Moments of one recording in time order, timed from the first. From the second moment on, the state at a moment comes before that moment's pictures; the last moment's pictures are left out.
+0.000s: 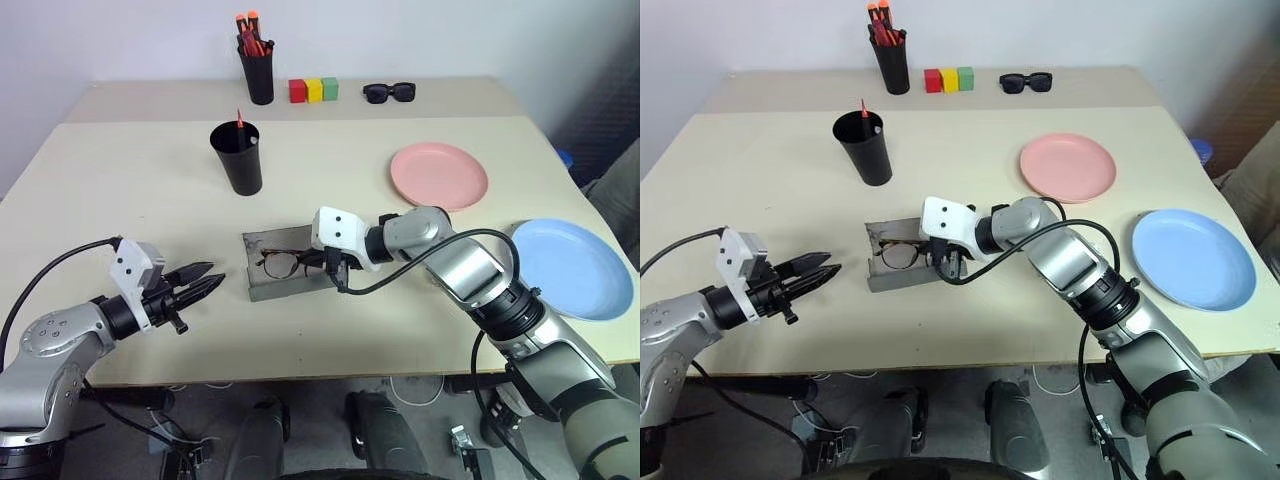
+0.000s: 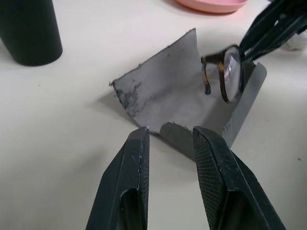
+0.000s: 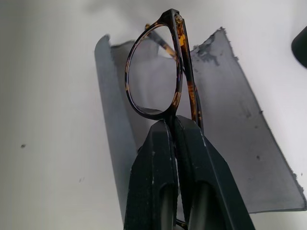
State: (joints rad) left arm 0.06 0.69 0.33 -0.37 -0.54 0.50 -0.85; right arm -0.82 -0.52 0.56 -0.06 0.15 0.55 0.96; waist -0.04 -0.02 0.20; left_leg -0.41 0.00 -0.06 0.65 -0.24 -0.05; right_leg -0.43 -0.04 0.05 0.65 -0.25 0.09
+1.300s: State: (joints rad) left arm -0.71 0.56 -0.15 0.25 -0.38 0.76 -0.89; right arm -0.31 -0.75 0.14 -0.59 0.21 0.70 0.84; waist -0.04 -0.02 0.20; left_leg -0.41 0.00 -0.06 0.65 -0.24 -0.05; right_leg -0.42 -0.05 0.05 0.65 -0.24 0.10
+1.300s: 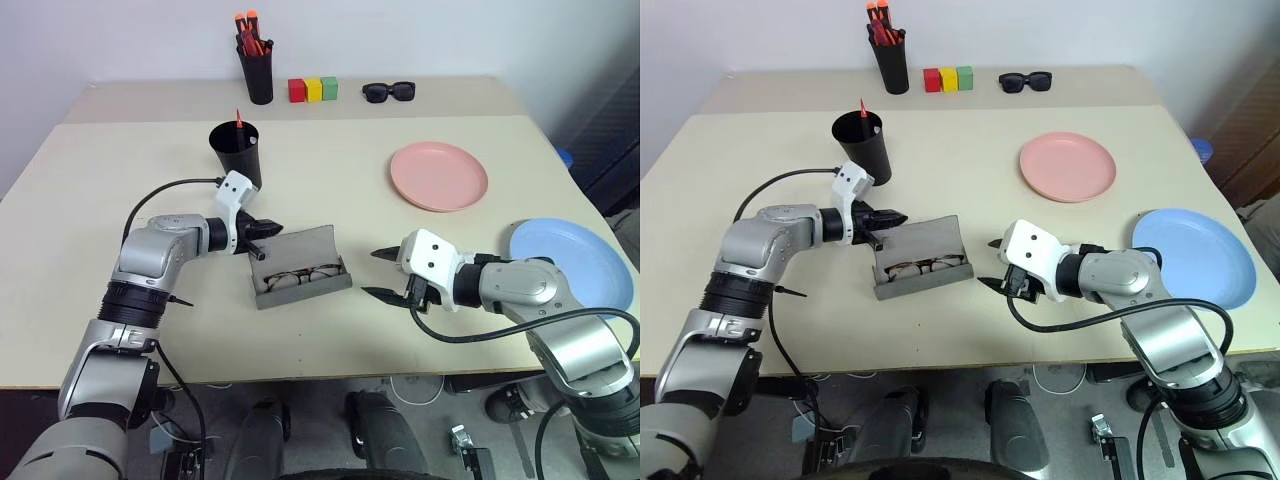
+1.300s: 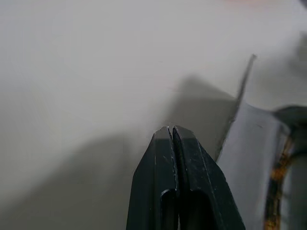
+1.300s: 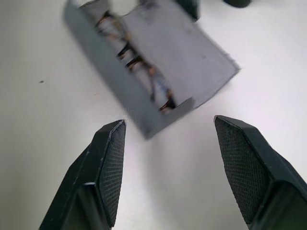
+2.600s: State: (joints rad) left arm -0.41 0.58 -0.01 -0.16 -0.51 0.58 -1.04; right arm -0.50 -0.70 0.16 -0.26 0.09 0.59 0.70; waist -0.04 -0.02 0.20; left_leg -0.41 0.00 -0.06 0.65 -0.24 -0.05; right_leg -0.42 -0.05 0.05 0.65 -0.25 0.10
